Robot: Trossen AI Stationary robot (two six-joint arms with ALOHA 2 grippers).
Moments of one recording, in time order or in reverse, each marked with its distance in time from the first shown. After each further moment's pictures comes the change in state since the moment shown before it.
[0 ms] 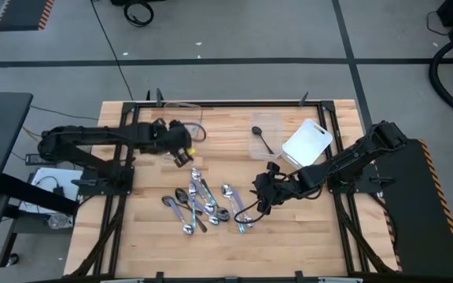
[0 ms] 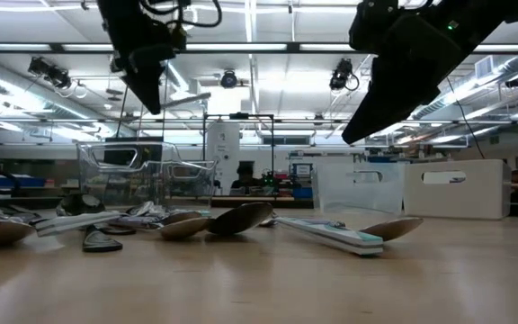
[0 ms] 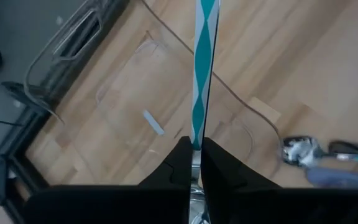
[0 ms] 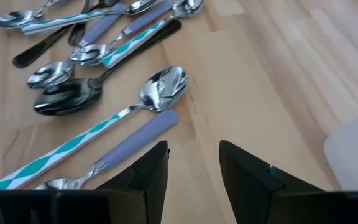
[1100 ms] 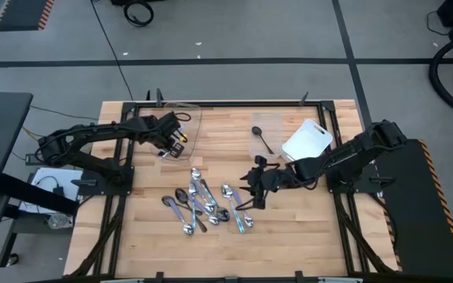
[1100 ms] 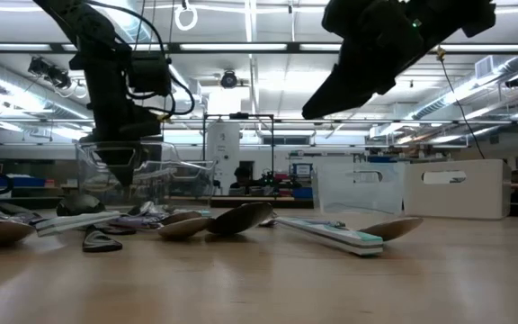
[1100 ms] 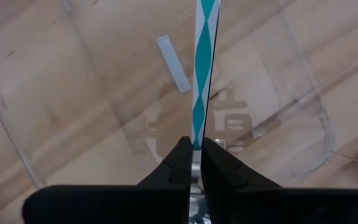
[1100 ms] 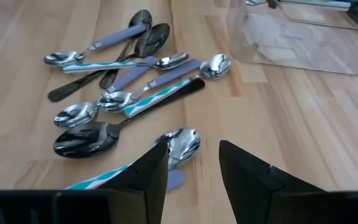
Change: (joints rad) left arm 0.405 0.002 -0.404 0.359 0.335 0.011; right arm -0.125 0.000 0.001 0.237 -0.179 -0.328
